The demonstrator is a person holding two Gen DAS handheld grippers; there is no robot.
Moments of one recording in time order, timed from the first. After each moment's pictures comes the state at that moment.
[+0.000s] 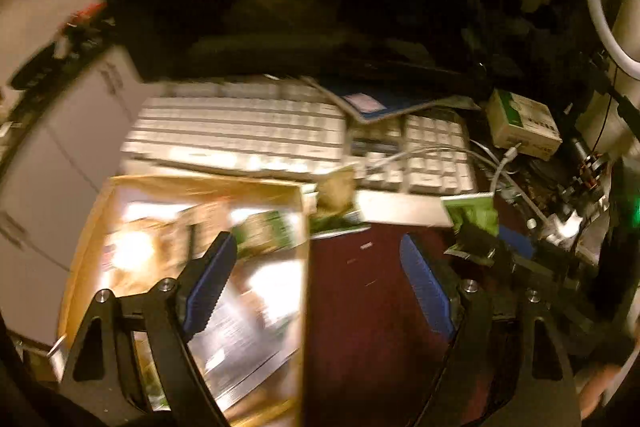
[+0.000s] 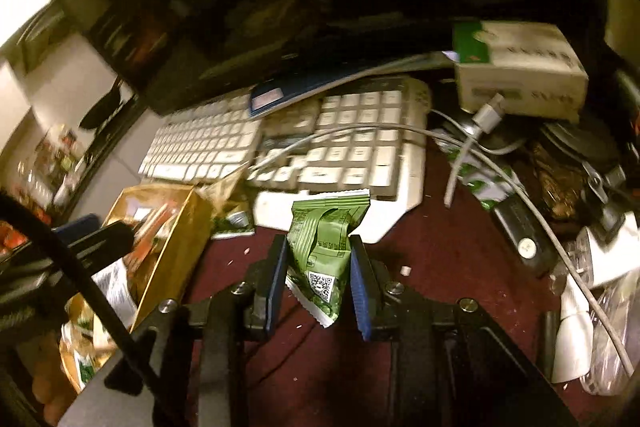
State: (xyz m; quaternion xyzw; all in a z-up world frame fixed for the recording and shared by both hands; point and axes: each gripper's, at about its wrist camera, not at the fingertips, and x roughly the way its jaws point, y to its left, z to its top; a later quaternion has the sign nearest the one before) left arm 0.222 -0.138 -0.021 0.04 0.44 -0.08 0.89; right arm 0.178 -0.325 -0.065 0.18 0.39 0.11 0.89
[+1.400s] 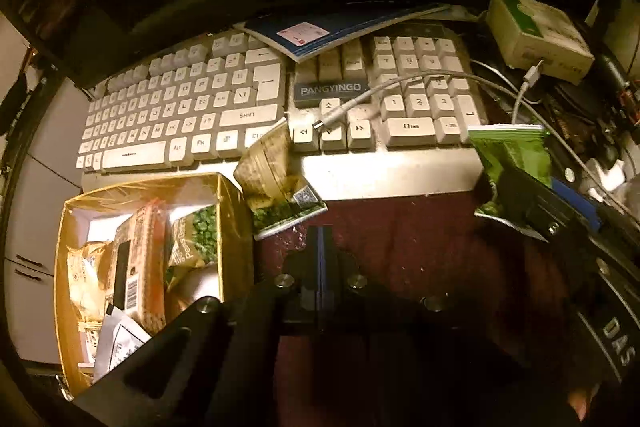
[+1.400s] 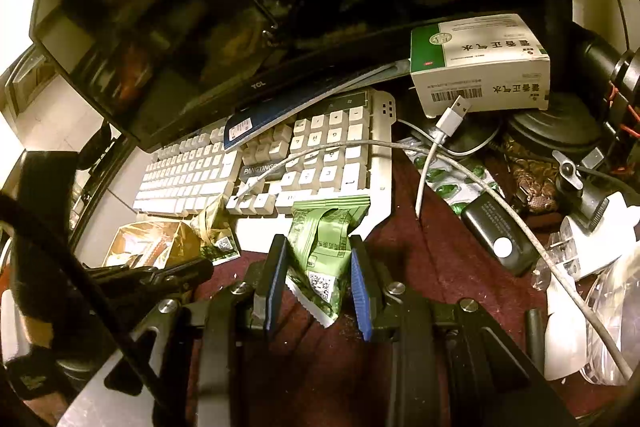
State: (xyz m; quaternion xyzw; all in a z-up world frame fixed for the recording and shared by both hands) left arm 0.229 -0.196 -0.069 0.14 0.51 -0.07 0.85; right arm 0.175 -0.339 -0.061 0.21 0.37 0.09 0.90
